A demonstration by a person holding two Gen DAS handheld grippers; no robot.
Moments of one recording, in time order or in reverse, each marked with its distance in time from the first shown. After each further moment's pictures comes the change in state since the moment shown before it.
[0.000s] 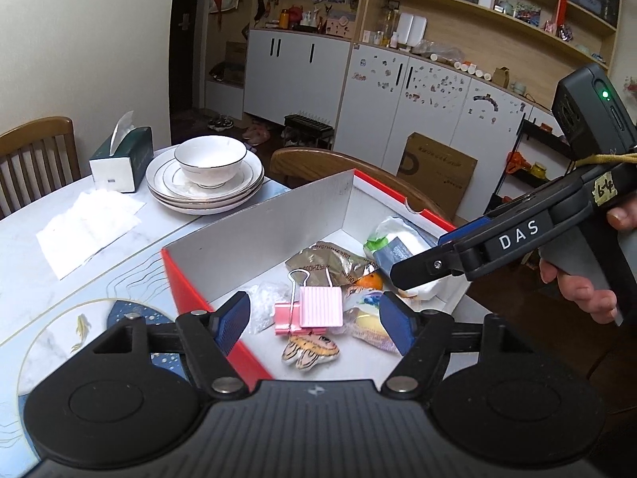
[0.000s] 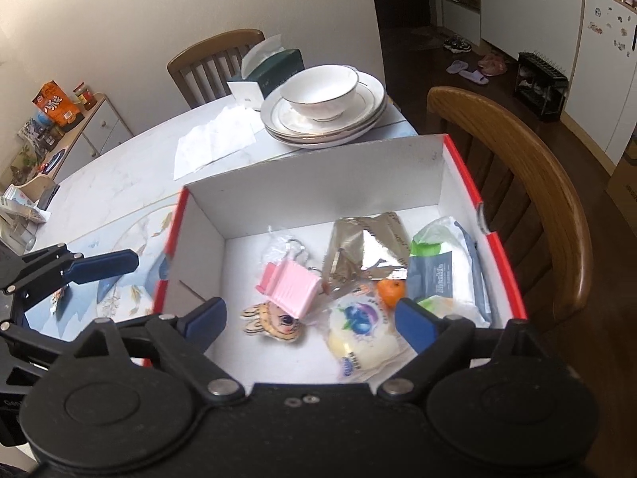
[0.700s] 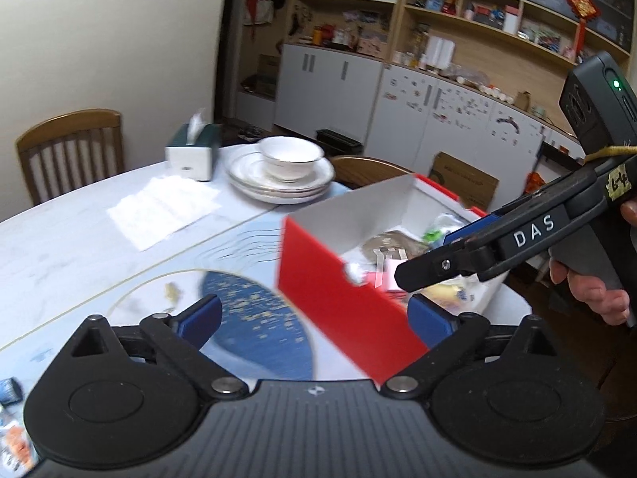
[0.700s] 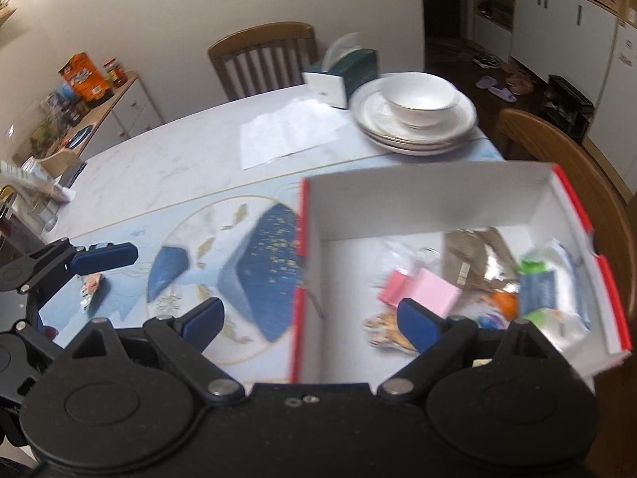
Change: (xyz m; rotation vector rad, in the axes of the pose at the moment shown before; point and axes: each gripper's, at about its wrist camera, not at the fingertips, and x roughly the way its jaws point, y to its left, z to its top) left arm -0.069 0.086 -0.046 -0.067 -0.058 0.063; right arm 0.028 0.126 0.003 -0.087 0.007 0.004
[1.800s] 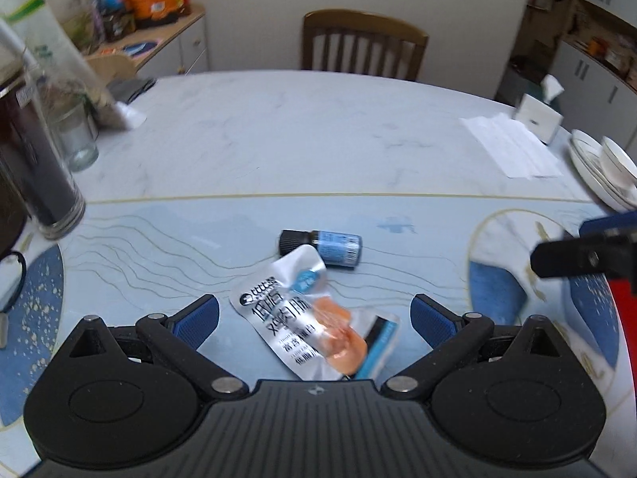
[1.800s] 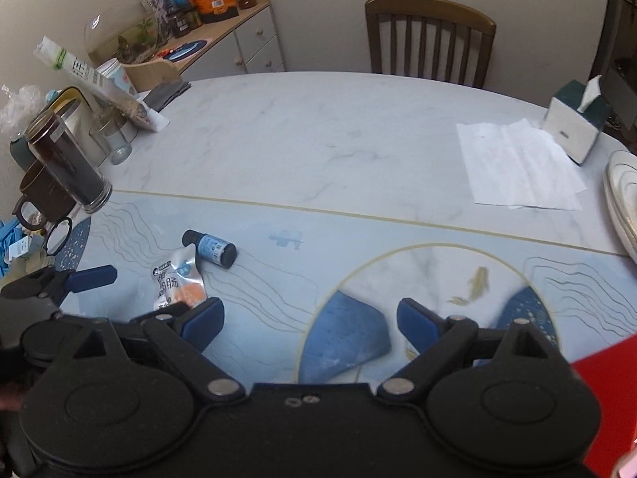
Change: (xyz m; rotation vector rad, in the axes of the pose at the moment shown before) left arm -0.050 0.219 -0.090 -0.489 0.169 0.608; right arm 0.149 0.215 0.053 -0.311 0.117 0.154
